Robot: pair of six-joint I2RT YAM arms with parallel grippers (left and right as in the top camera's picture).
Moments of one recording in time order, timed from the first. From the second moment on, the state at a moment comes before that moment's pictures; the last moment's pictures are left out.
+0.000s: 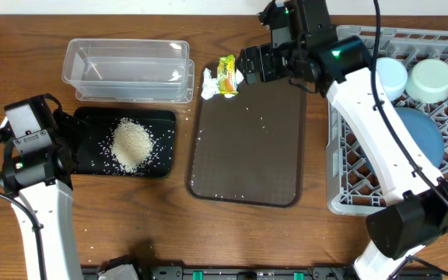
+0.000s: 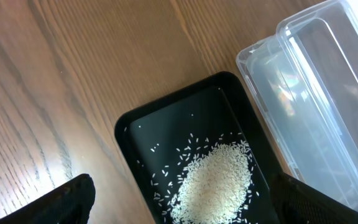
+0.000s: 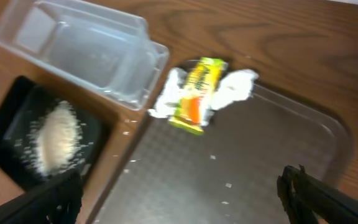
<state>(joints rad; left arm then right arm) 0.36 1.18 1.07 -0.85 -0.19 -0.73 0.40 1.85 1.87 -0.87 -0.23 0.17</state>
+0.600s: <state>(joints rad) 0.36 1.18 1.07 -0.85 -0.19 -0.73 -0.16 1.85 1.90 -1.03 0.01 0.32</state>
